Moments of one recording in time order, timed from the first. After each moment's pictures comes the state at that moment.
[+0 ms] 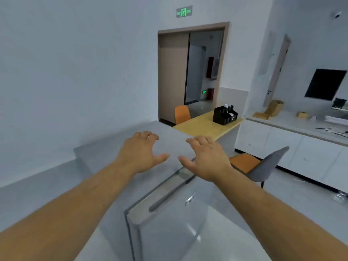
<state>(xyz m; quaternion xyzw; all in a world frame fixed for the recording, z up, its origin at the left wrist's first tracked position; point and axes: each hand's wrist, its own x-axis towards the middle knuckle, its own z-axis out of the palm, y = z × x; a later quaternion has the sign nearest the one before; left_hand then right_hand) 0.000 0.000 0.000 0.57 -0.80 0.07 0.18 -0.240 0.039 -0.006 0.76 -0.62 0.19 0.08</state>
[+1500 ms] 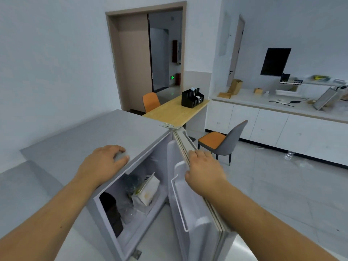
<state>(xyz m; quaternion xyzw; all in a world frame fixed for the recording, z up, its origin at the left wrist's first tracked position) -0.006 0.023 -0.061 0.56 -0.80 -0.05 0.20 -0.302 0.151 -0.064 0.67 -0.73 0.10 0.05</state>
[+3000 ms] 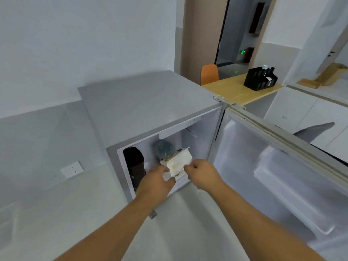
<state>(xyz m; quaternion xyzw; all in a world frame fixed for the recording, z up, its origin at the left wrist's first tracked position) -0.089 0.105 -0.240 0.71 -0.62 -0.25 0.24 -0.264 0.078 -0.183 0.63 -0.67 0.18 -0.35</state>
